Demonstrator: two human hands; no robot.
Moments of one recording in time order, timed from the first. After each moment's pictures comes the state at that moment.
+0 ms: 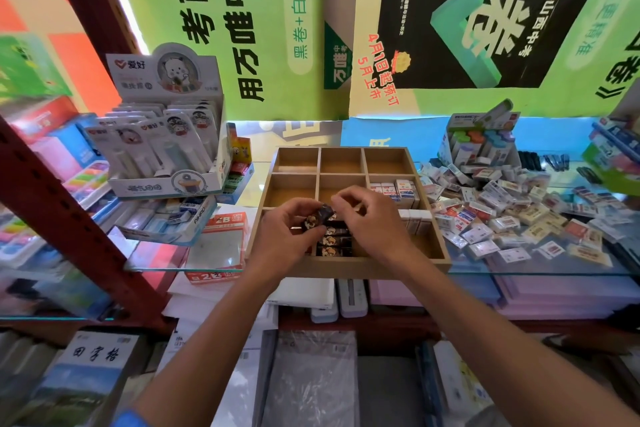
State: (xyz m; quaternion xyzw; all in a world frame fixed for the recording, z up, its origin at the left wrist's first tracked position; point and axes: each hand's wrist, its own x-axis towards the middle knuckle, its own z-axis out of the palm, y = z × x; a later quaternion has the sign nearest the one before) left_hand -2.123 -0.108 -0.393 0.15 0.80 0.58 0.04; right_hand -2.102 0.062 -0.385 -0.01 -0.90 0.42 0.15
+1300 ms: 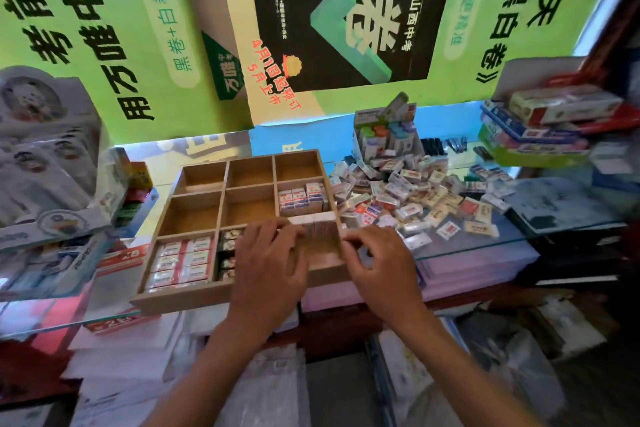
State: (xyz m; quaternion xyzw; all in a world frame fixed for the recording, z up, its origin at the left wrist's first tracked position) left_hand -2.068 0.003 -0.404 0.32 0.88 0.26 -0.23; right_hand -2.000 0.168 -0.423 -0.07 -0.89 0.30 0.33
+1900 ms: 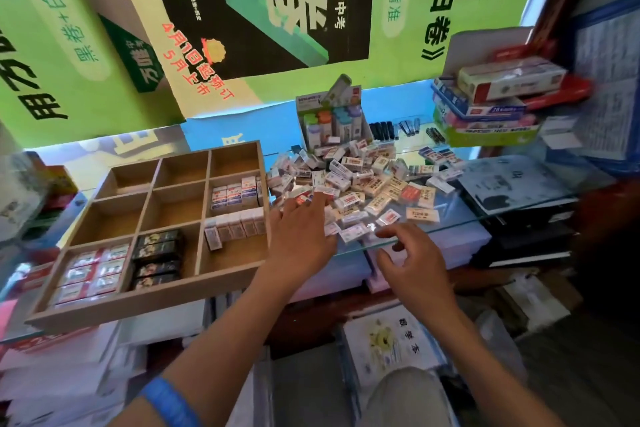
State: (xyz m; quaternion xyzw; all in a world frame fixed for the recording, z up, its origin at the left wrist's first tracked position) left_hand -2.067 0.161 -0.415 0.31 0.94 0.11 -0.02; right_hand -1.939 0.294 -0.462 -0.17 -0.87 0.36 0.28
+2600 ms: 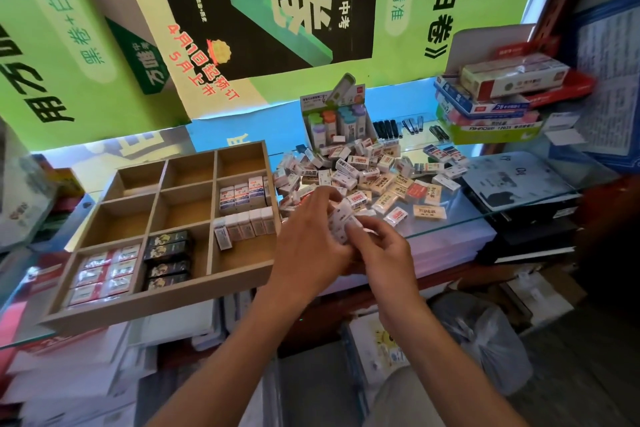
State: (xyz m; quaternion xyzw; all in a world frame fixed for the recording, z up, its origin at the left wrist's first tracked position) left_hand -2.037 0.138 -0.397 0.35 0.86 0.37 -0.06; right_hand -1.958 0.225 -0.416 -0.26 -0.56 0.75 0.22
